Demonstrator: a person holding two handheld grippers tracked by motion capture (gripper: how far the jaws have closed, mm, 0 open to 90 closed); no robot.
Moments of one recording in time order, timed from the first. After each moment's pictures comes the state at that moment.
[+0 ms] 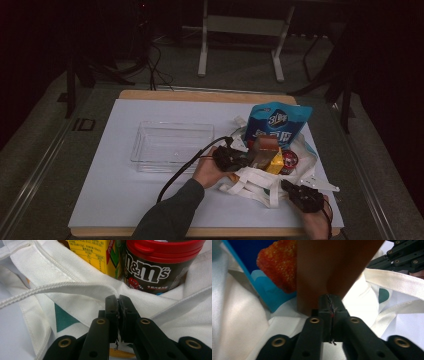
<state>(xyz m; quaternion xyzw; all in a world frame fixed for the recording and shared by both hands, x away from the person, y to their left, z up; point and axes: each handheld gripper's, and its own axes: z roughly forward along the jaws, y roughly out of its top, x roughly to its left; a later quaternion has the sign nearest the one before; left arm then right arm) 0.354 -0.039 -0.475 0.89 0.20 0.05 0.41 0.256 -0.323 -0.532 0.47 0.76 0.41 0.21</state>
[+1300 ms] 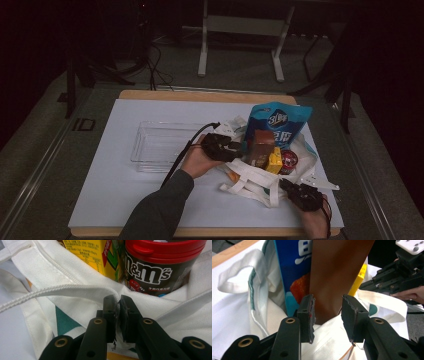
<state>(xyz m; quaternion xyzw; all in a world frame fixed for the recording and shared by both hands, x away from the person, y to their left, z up) 0.364 -0.004 -0.435 0.86 0.20 0.05 0.47 0.260 -0.323 -0.533 0.47 0.75 0.42 0.19</state>
